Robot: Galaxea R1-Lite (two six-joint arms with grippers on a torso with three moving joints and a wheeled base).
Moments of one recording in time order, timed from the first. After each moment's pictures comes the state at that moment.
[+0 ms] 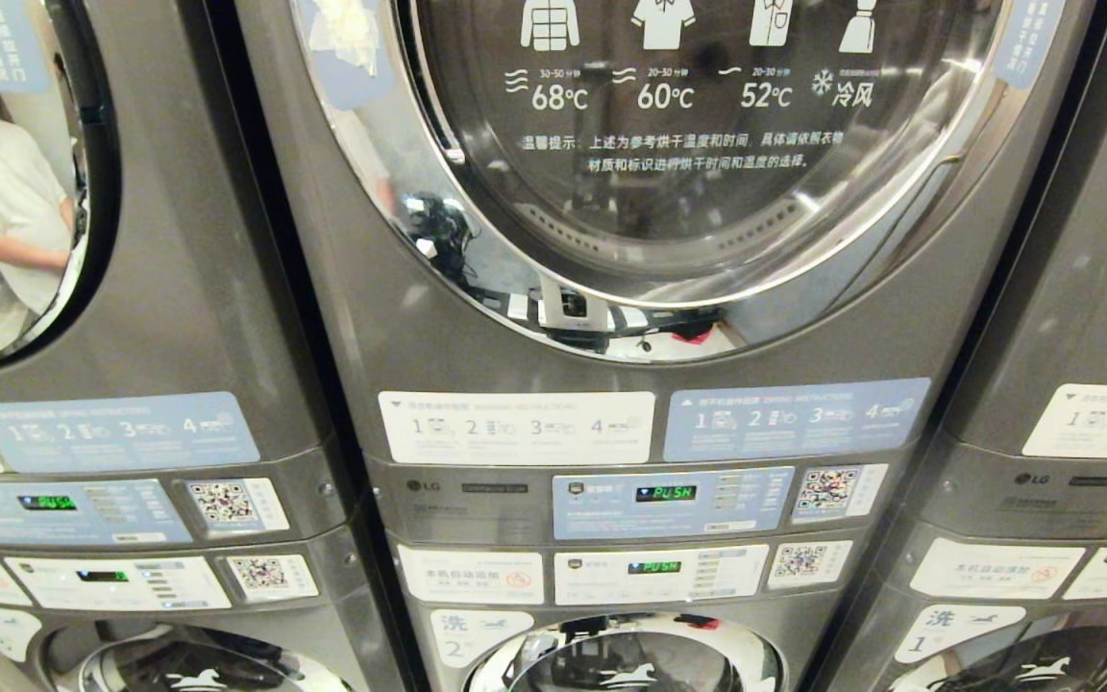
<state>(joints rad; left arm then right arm) -0.01 0.00 0.00 0.00 0.00 0.01 -0.01 0.00 -0.08 0.20 0.05 -0.13</state>
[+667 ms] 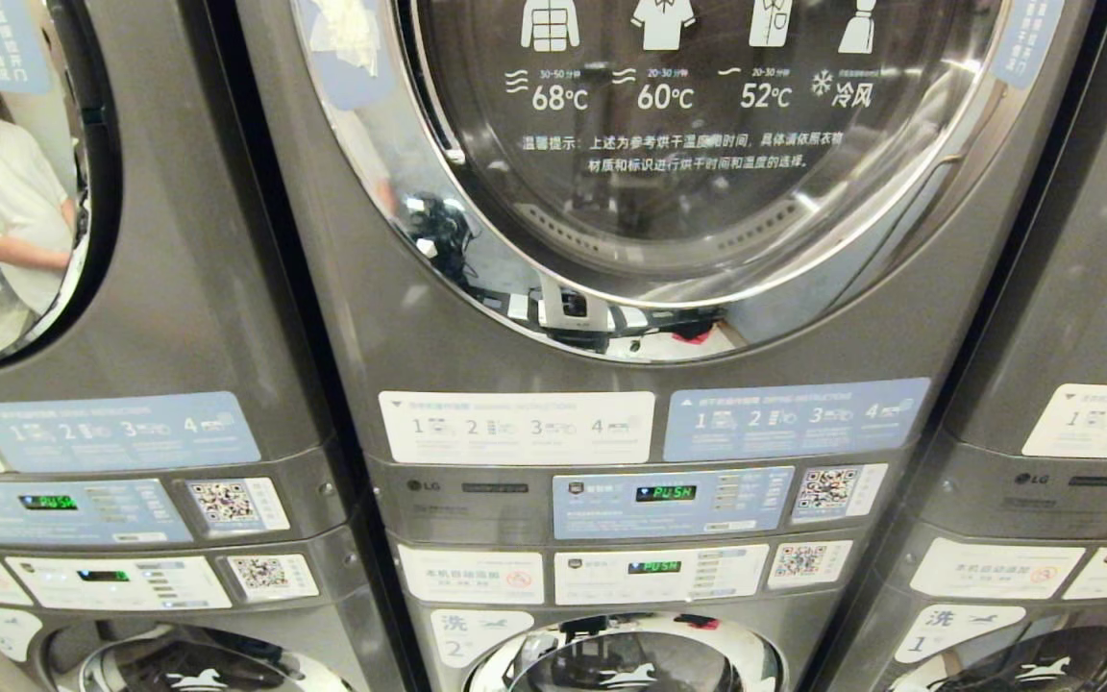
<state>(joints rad) -0.01 0.00 0.00 0.00 0.00 0.01 -0.01 0.09 -0.32 0.14 0.09 -0.15</state>
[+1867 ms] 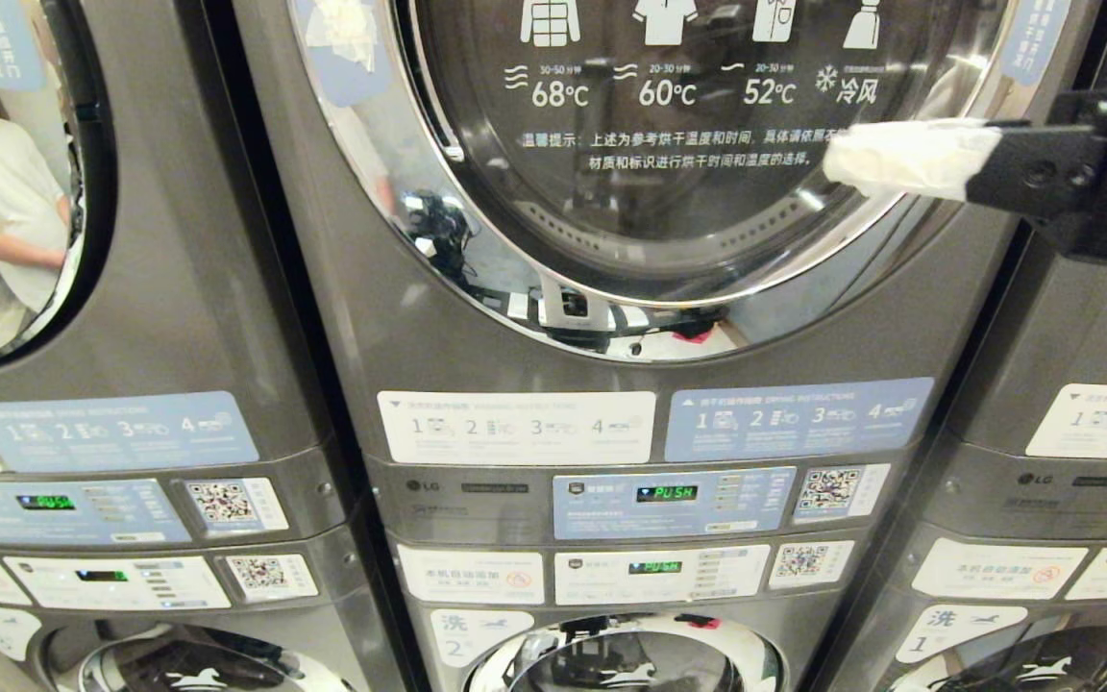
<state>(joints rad) -0.01 0.00 0.00 0.00 0.00 0.01 0.46 1.37 -1.26 -0.18 0.55 0.05</state>
